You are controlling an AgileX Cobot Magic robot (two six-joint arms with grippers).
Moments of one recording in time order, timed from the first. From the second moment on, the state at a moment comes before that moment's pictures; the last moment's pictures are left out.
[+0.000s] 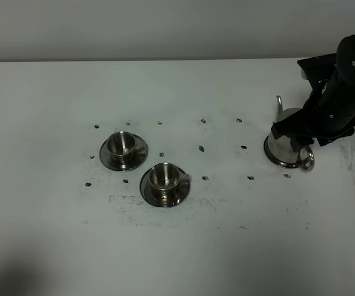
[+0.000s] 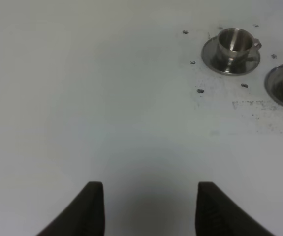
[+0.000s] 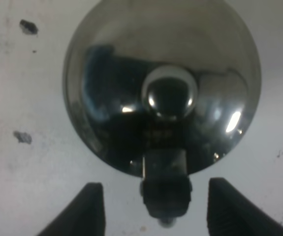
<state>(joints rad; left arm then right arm) 0.02 0.00 -0.51 -0.07 1.05 0.09 0.24 1.88 -1.31 -0.01 0.88 0.00</state>
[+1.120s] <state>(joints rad) 0.02 0.00 -0.51 -0.07 1.05 0.09 0.24 1.95 -1.31 -0.02 0.84 -0.04</state>
